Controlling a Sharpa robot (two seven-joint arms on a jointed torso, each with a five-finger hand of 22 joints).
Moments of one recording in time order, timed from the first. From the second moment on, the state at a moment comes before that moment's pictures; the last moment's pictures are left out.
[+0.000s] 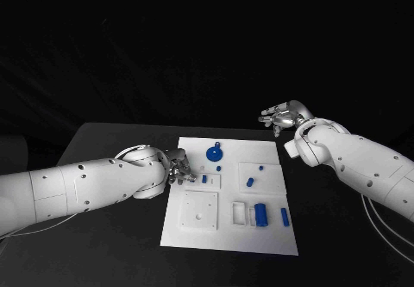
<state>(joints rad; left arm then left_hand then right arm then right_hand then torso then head) 1.31 -0.69 -0.24 1.44 -1.15 -0.15 -0.47 1.16 -0.11 0.44 0.07 0.45 1.18 0.03 0.13 1.03 1.47 -0.08 0.63 0.47 1.35 -0.13 1.27 0.70 0.02 1.25 -0.14 0.52 1.31 1.07 -0.61 0.34 1.09 -1.00 -0.38 -0.11 1.20 -0.13 0.27 -0.12 0.53 1.01 0.11 0.07 0.07 1.22 0.00 0.53 0.43 1.40 -0.07 0.87 0.80 0.10 1.47 -0.09 0.36 1.23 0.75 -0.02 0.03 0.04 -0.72</state>
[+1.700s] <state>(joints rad) 1.31 -0.67 -0.24 1.43 -1.15 -0.15 -0.49 1.15 -0.14 0.47 0.07 0.36 1.18 0.03 0.18 1.17 1.47 -0.08 0.66 0.46 1.36 -0.13 1.27 0.74 0.02 1.25 -0.14 0.51 1.31 1.06 -0.61 0.34 1.09 -1.00 -0.38 -0.11 1.19 -0.14 0.28 -0.11 0.54 1.01 0.11 0.07 0.07 1.22 0.00 0.53 0.43 1.40 -0.07 0.87 0.80 0.10 1.47 -0.09 0.36 1.23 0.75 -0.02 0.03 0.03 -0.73</state>
